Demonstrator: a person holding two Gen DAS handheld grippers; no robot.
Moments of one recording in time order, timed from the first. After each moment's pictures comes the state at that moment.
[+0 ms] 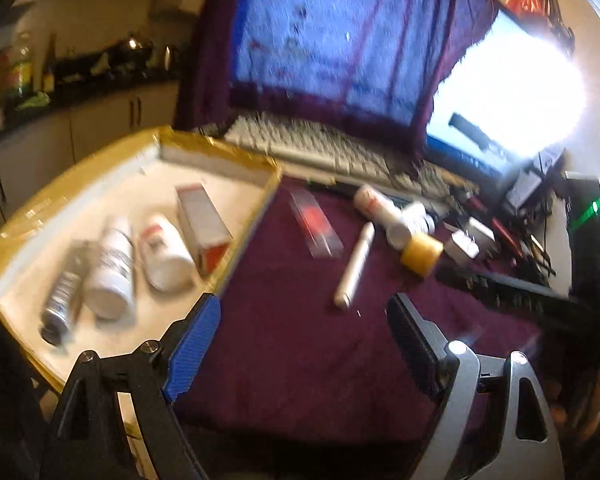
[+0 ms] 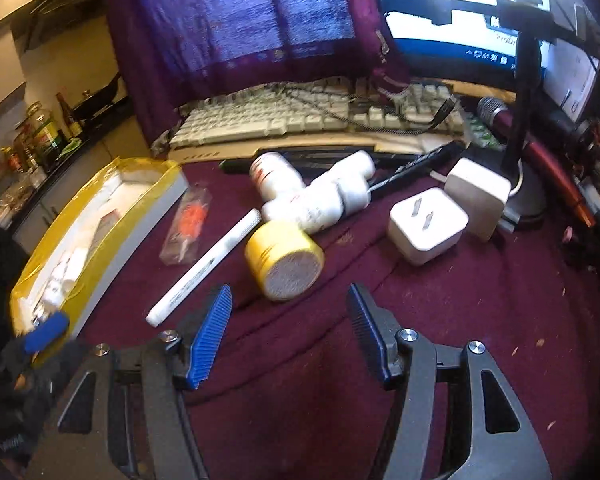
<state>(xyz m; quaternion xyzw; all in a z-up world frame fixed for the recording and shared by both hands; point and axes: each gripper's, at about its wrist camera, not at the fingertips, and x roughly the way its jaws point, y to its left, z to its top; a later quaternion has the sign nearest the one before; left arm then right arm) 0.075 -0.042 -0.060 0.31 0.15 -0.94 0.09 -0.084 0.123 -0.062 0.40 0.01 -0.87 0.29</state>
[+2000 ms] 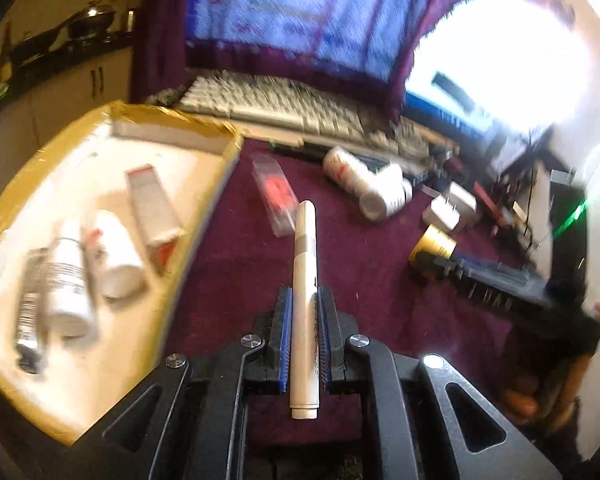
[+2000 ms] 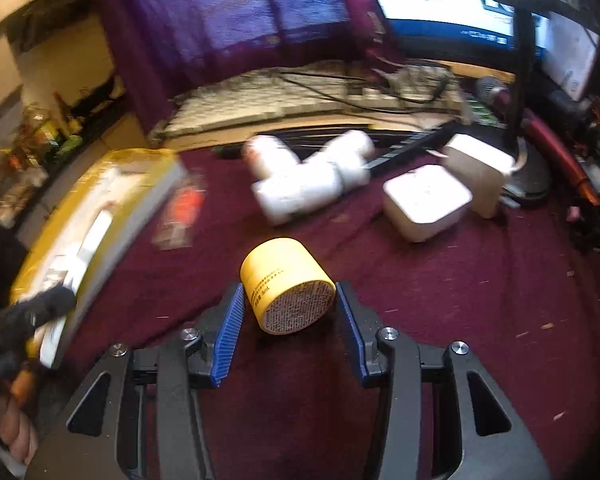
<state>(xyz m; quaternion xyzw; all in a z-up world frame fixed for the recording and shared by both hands) 0.048 -0.040 -0.048 0.38 0.16 -0.91 0.03 -0.063 0.128 -0.066 0.42 -0.02 -0.85 0.33</state>
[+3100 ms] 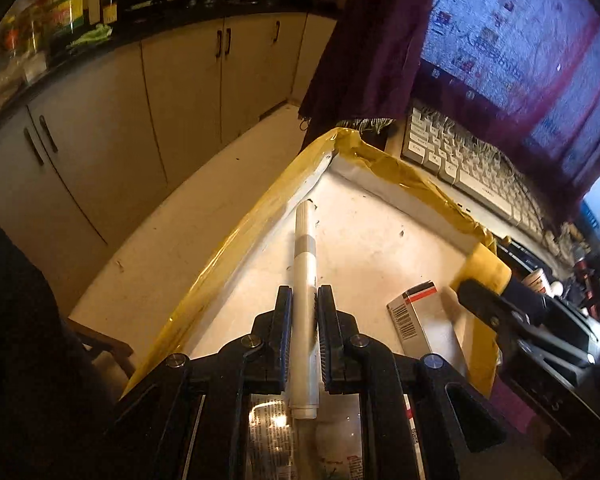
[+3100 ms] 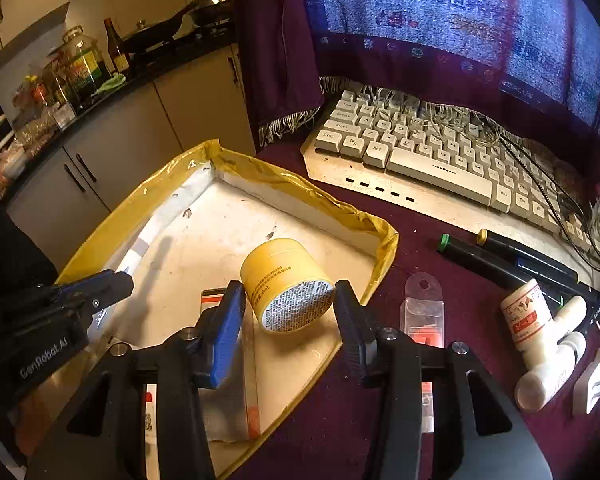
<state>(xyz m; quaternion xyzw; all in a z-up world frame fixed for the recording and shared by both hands) 0.003 -0.231 -0.055 0.43 0.21 -0.85 0.22 -0.079 -0.099 -0.043 0.42 0.12 -0.82 0.38</state>
